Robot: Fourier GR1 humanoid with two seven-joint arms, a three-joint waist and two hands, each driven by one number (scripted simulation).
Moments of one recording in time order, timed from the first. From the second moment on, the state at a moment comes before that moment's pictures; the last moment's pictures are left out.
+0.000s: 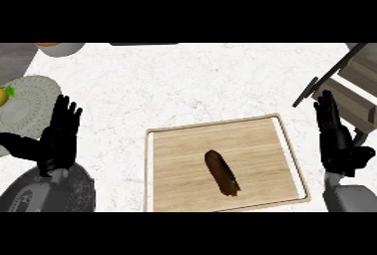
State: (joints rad) left arm -0.14 0.25 0.00 -1.35 0.43 0.31 -0.08; right arm -0.12 -0.28 0.02 -1.35 -0.16 -0.25 -0.24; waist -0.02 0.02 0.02
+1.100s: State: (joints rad) left arm 0.01 0.51 -0.11 -1.28 0.30 0.13 0.07; right arm -0.10 -0.45 0.43 -1.41 0.40 -0.15 -0.07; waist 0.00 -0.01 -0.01
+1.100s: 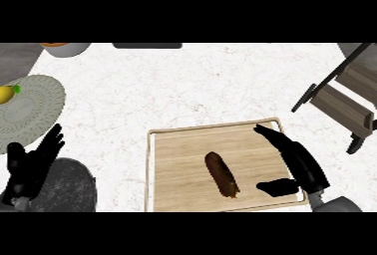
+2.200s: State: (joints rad) left arm 0.03 0.49 -0.06 -1.32 0.27 0.09 0.09; right arm -0.38 -0.18 0.62 -1.74 0.45 0.44 0.97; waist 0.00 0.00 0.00
